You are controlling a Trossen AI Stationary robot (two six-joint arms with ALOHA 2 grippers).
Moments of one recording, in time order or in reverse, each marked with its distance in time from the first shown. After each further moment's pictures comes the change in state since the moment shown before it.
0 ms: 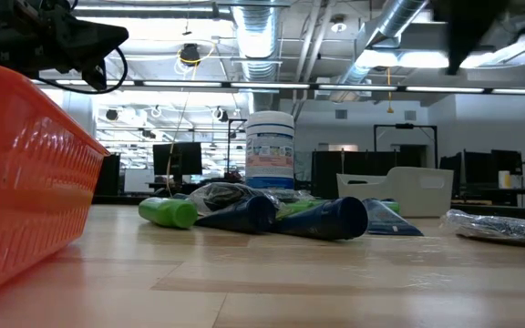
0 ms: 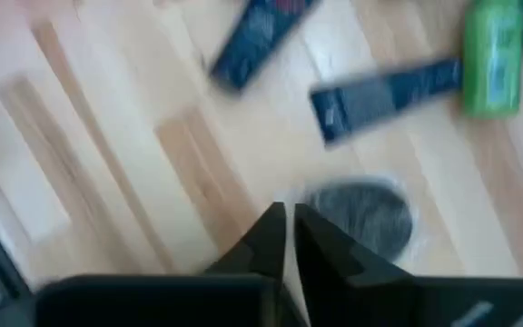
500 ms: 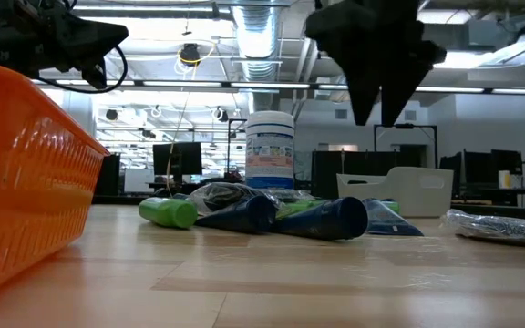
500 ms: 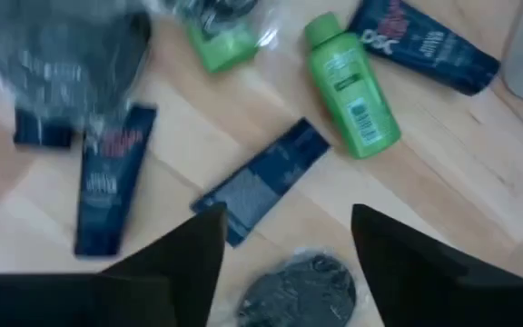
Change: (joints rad) left arm 0.000 0.000 0.000 0.010 0.000 0.000; right arm -0.280 0.028 -0.015 -0.055 0.000 0.183
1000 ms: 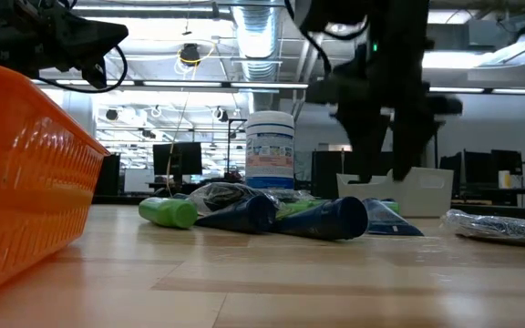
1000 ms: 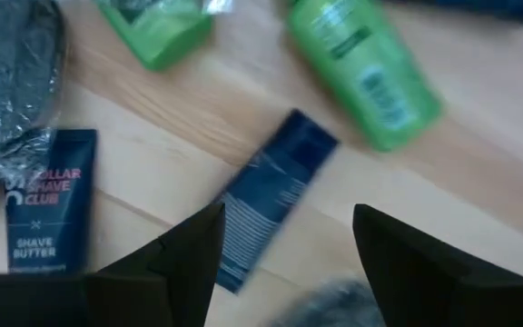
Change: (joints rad) left arm 0.000 0.000 0.000 0.004 0.000 0.000; right arm -0.049 -0.001 -0.246 0.264 -0.042 0.131
